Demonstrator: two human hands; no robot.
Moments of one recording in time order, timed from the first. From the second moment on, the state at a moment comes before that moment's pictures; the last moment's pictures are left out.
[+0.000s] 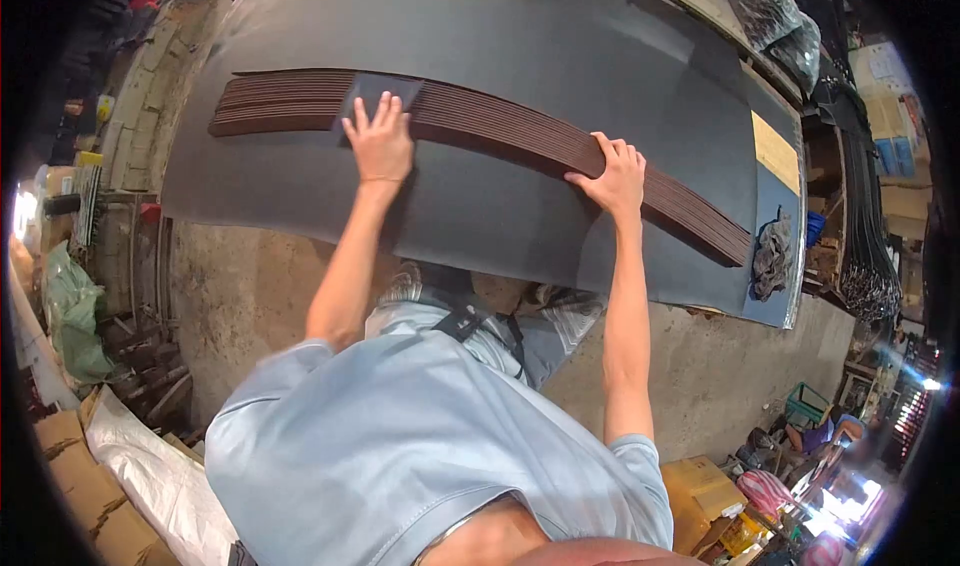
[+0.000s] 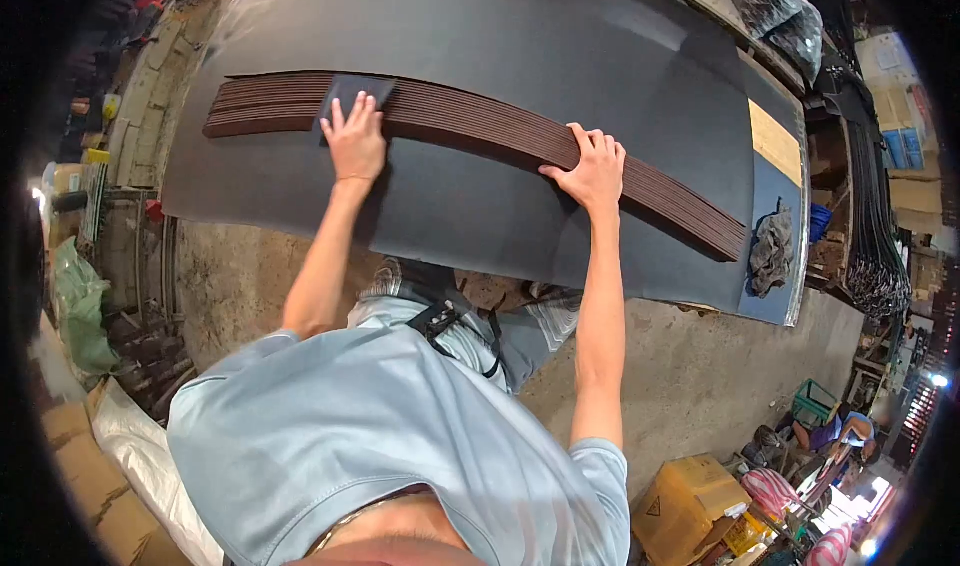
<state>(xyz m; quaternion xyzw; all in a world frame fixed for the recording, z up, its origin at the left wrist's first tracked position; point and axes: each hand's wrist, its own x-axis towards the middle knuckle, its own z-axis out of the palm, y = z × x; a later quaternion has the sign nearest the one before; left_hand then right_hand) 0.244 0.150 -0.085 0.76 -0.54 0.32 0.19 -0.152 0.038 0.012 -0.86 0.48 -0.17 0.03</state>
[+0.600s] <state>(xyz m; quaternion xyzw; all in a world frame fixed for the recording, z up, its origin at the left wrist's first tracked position) 0.027 0.146 -0.009 0.60 -0.70 0.11 0.38 -0.146 0.050 0.010 -0.86 0.49 -0.16 0.06</state>
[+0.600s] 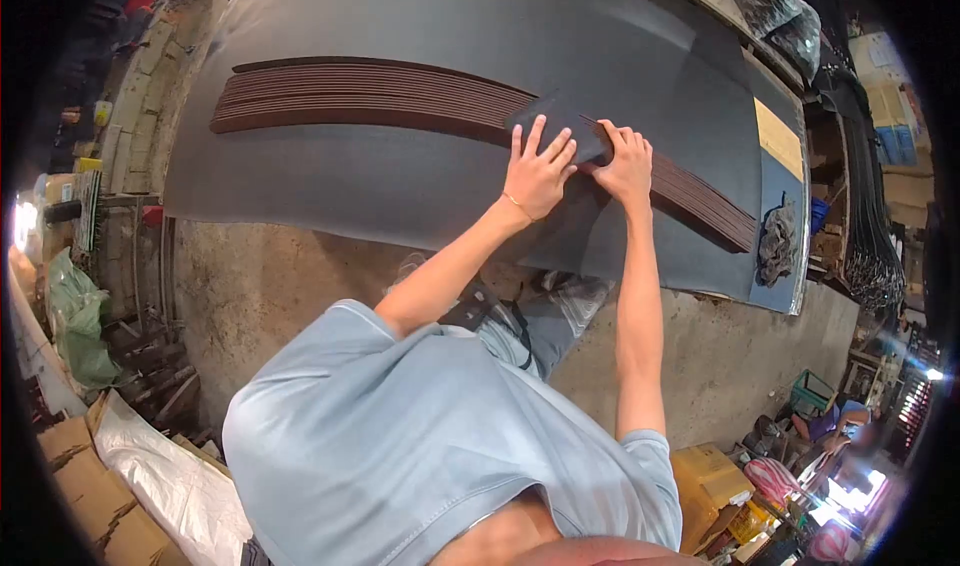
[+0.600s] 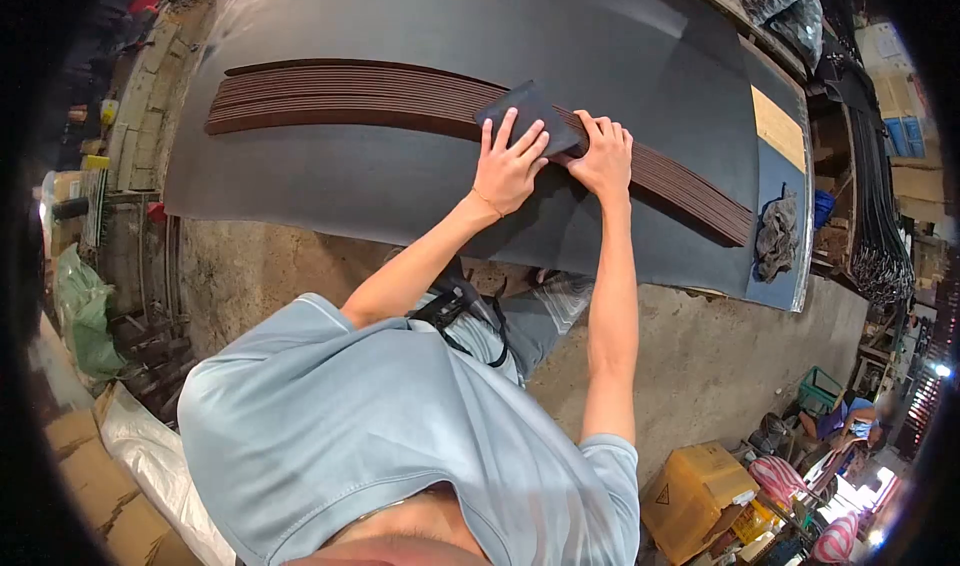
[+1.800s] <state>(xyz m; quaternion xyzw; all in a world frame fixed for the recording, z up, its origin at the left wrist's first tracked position) 0.123 0.125 0.001 0.58 -0.79 0.00 0.21 -0.093 0.050 0.002 -0.90 0.41 -0.13 0.01</state>
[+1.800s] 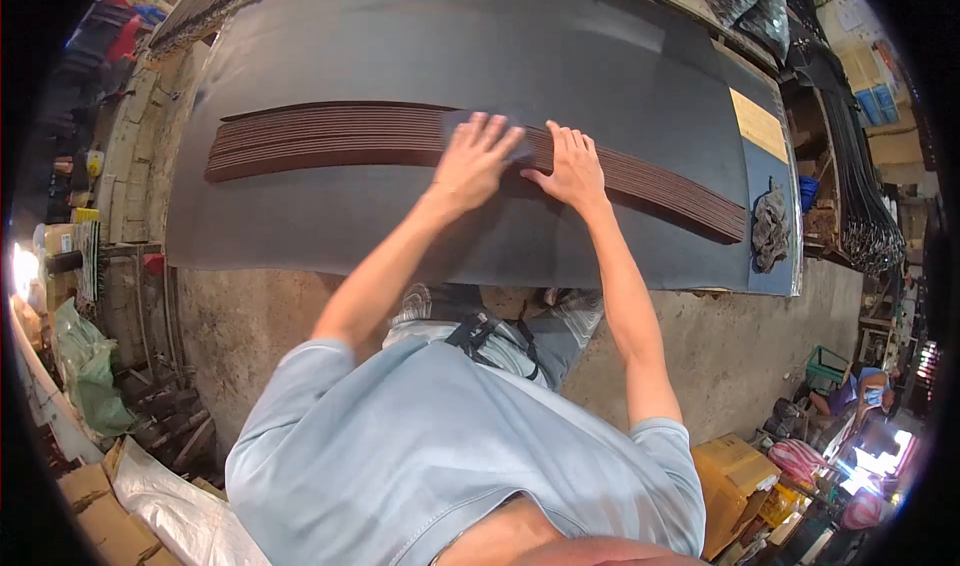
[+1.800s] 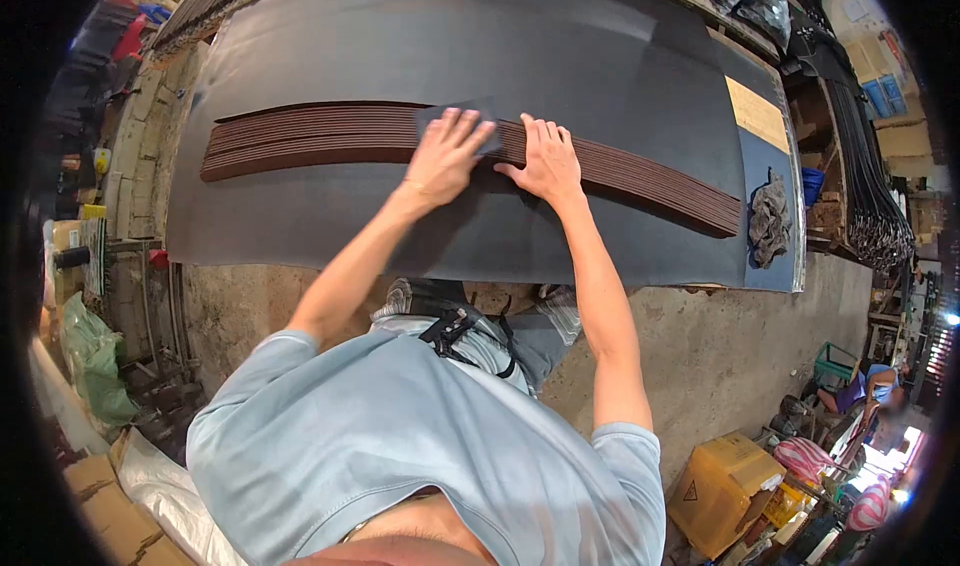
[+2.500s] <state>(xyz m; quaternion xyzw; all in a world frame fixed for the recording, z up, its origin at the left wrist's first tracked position) 0.205 0.149 0.013 0.73 -0.65 0.07 0.21 -0.087 0.060 0.008 -0.85 0.48 -0.20 0.11</state>
